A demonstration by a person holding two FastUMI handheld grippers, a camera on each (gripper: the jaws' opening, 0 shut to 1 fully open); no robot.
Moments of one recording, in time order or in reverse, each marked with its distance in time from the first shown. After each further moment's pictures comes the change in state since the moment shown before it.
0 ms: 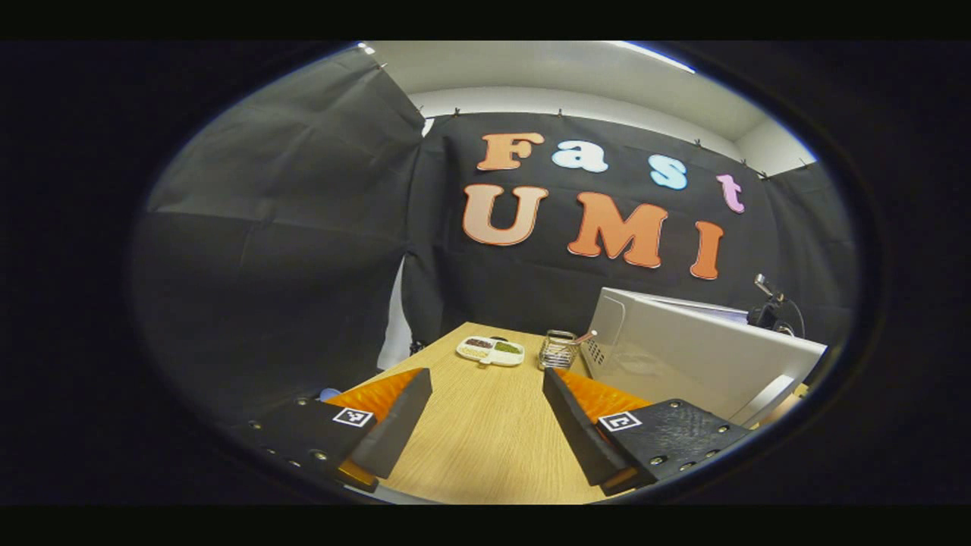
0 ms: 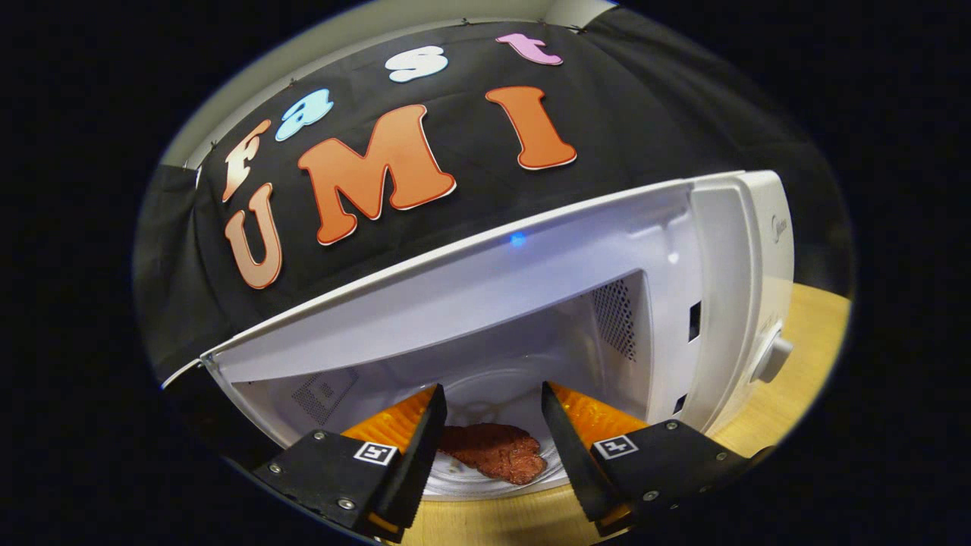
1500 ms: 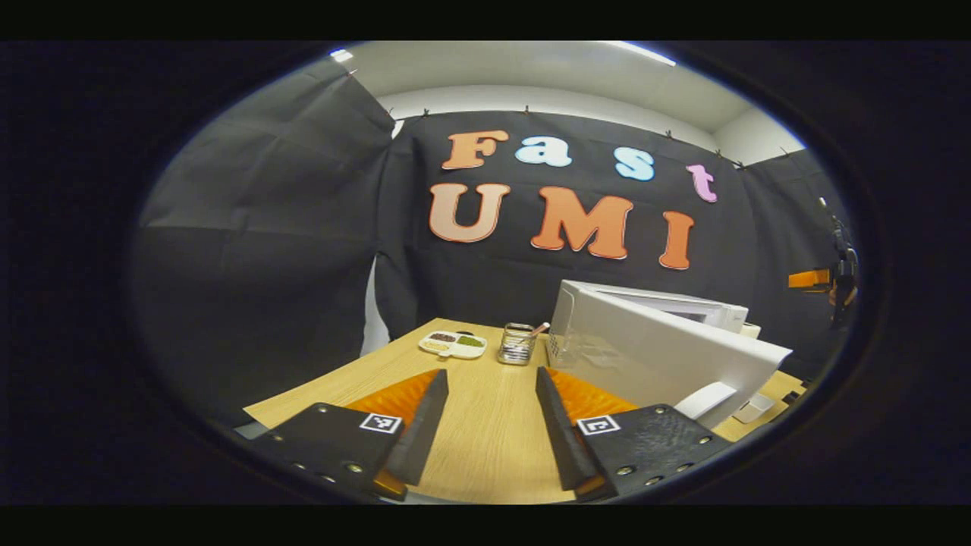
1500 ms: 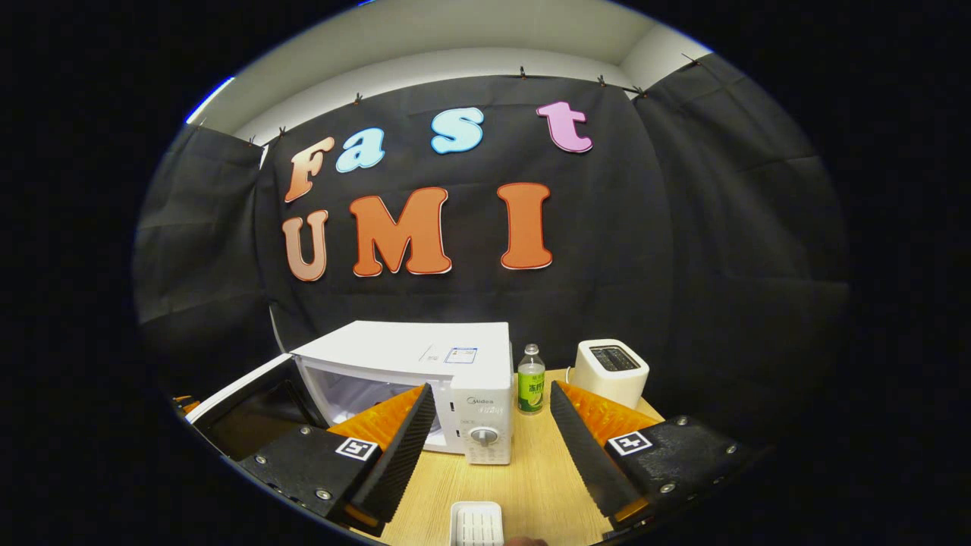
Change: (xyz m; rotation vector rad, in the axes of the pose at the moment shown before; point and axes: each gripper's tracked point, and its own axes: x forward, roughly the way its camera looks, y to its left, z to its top) left arm -0.026 -0.085 -0.016 0.062 0.037 -0.058; right arm -0.239 -0.149 0.197 -0.268 -0.073 0.083
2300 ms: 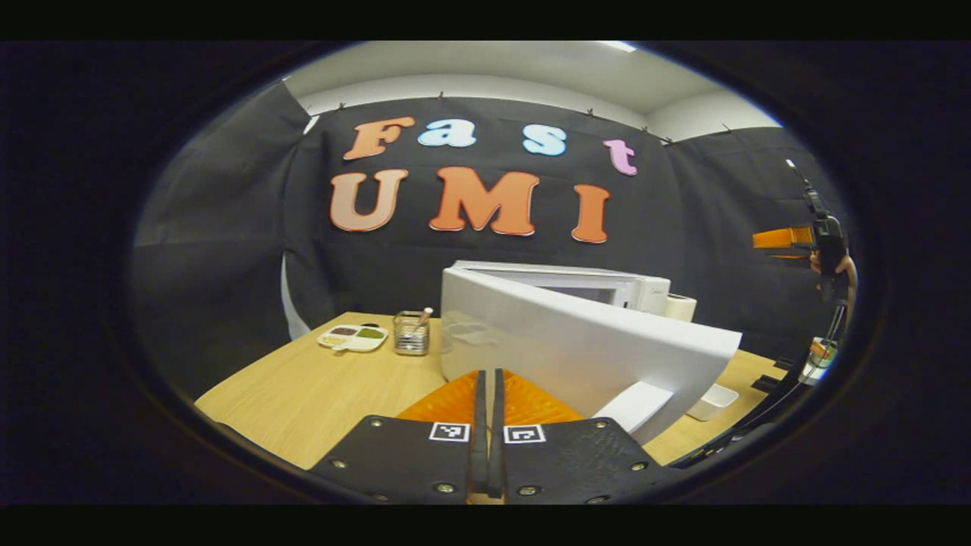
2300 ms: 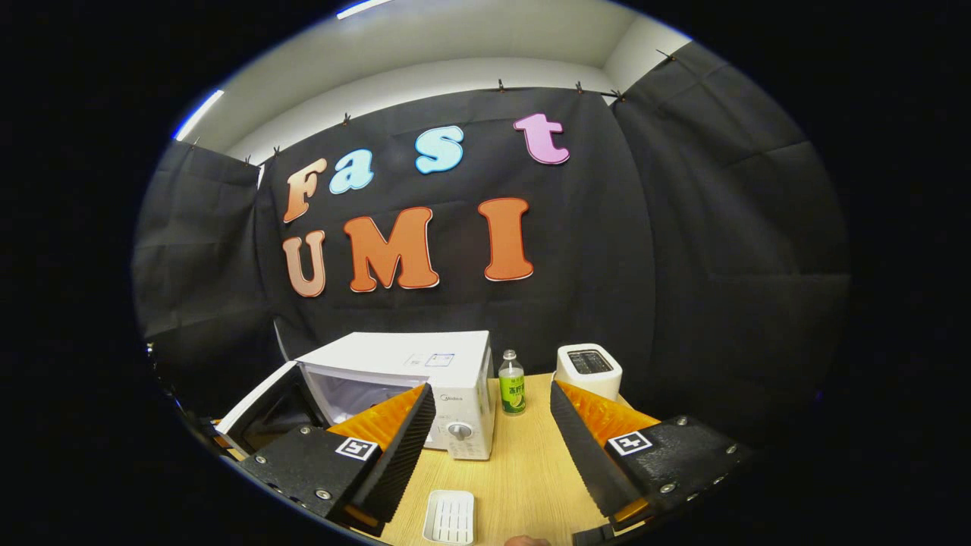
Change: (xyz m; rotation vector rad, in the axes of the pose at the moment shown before) left arm 0.014 -0.167 -0.023 0.080 0.064 -0.299; right arm -0.046 -0.063 0.018 0.044 -0.032 -0.010
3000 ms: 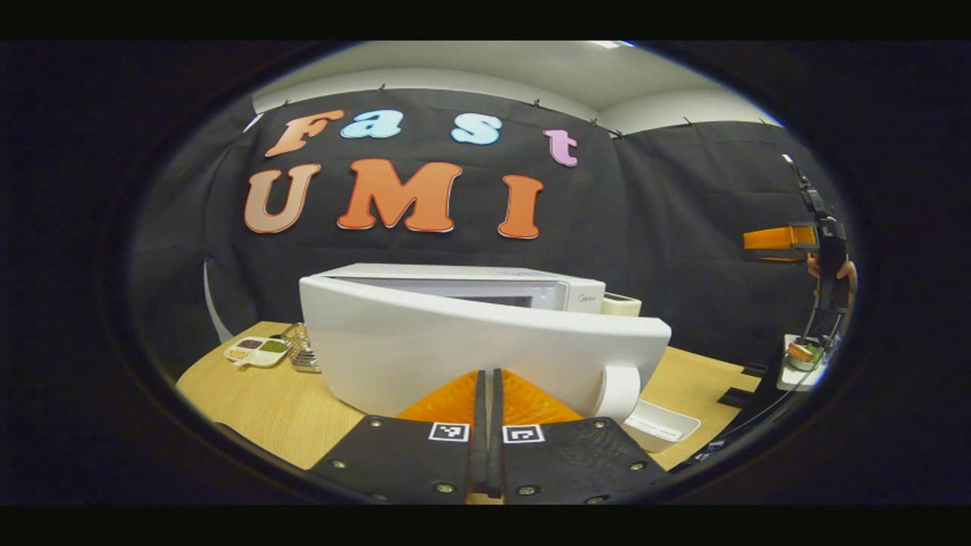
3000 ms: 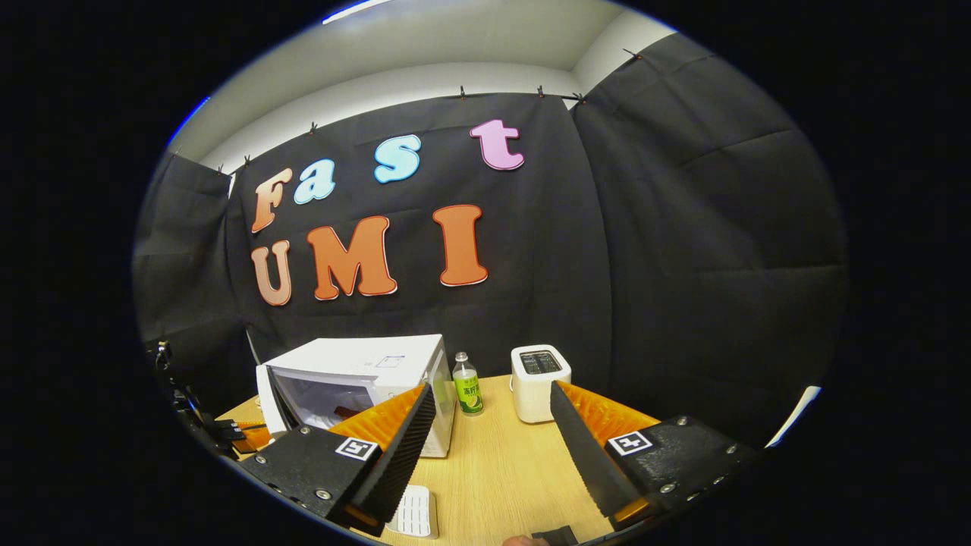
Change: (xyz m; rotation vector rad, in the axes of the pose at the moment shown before) left arm 0.095 -0.106 0.009 0.041 0.008 -0.171; right arm -0.022 -0.068 0.002 0.029 -0.013 -0.110
